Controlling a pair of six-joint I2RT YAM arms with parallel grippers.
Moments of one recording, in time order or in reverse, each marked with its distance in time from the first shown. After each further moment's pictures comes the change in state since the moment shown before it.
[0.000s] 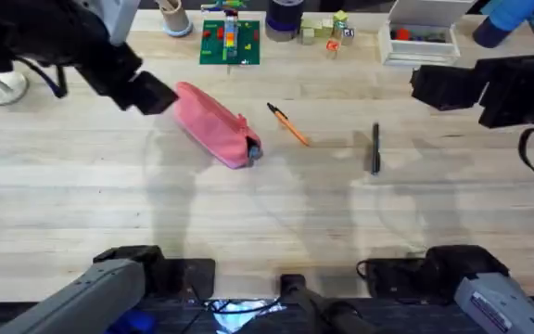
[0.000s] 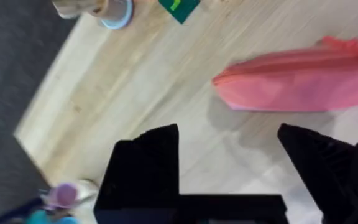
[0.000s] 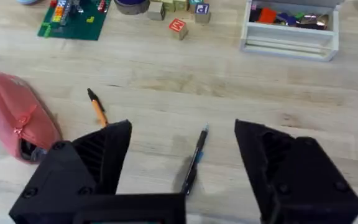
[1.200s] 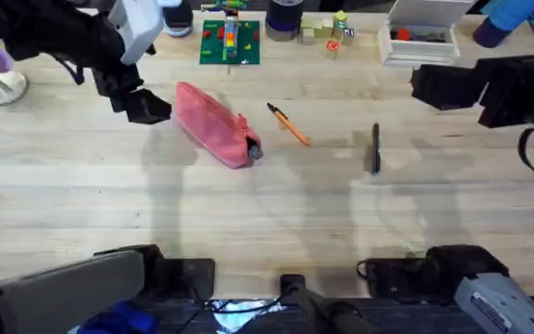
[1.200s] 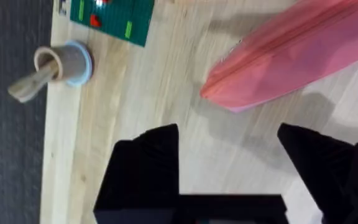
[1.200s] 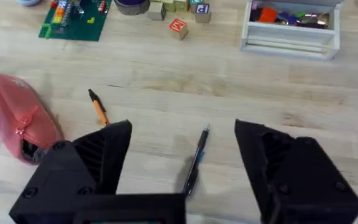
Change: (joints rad) left arm 0.080 0.211 0.009 -0.003 0.173 0.485; right arm 0.000 0.000 0.000 0.000 -0.001 0.010
